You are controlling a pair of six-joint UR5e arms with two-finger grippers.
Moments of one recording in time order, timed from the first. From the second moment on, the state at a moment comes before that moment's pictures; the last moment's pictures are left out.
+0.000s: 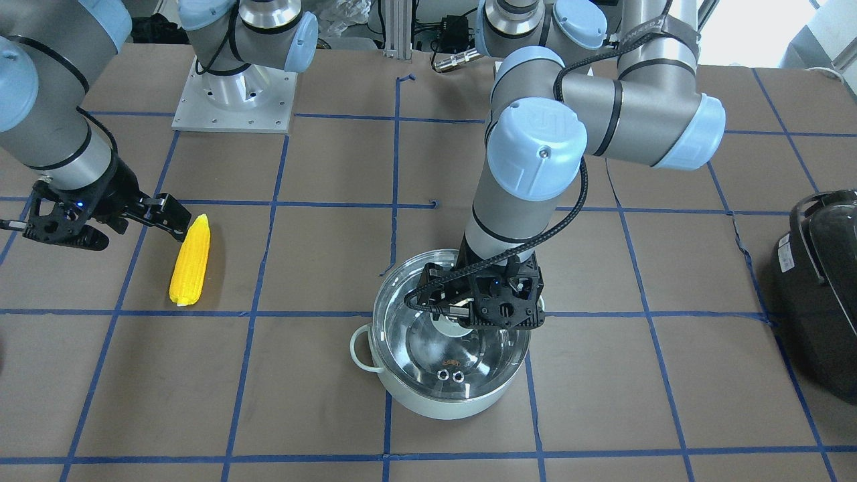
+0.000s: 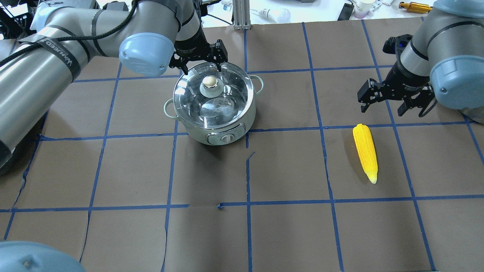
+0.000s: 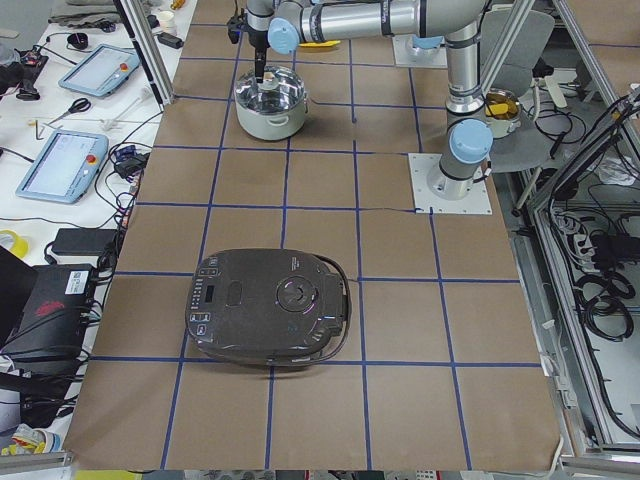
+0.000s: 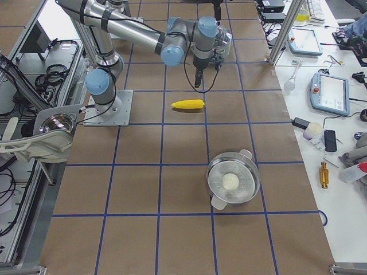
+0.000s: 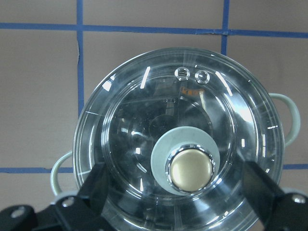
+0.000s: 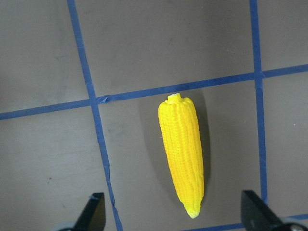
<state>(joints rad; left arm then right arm) -1.77 -1.97 -1.44 -1.18 1.53 -0.21 1.32 -1.50 1.85 -1.86 -1.55 -0.09</state>
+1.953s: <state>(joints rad) -1.79 -1.96 -1.42 -1.21 1.53 -0.21 1.31 -1.32 2.12 -2.29 -1.56 -0.18</state>
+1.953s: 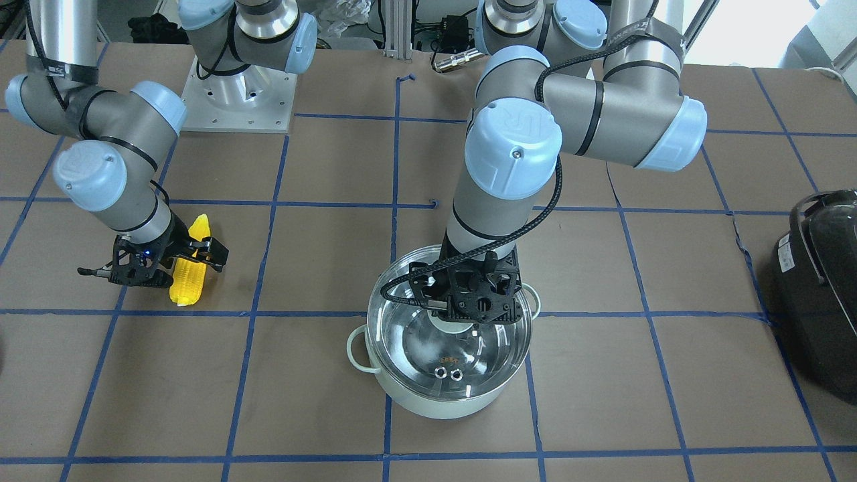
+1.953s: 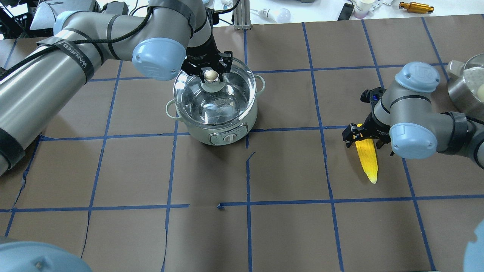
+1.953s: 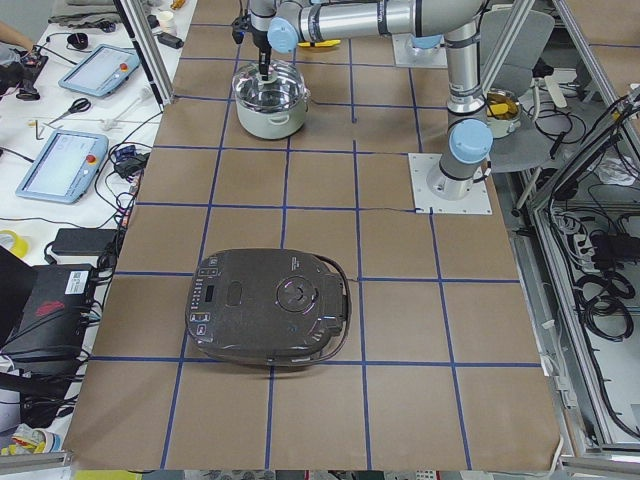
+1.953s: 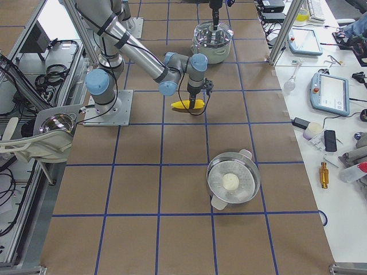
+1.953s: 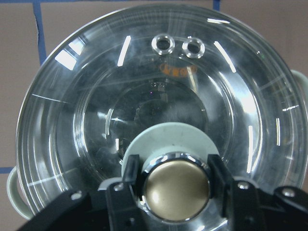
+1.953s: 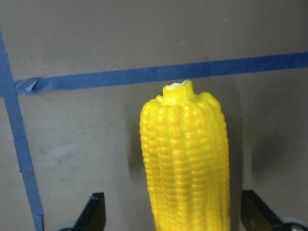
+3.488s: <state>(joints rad) -1.14 -1.85 -1.75 -1.14 1.55 0.39 1.65 -1.29 1.55 -1.84 -1.61 0.26</state>
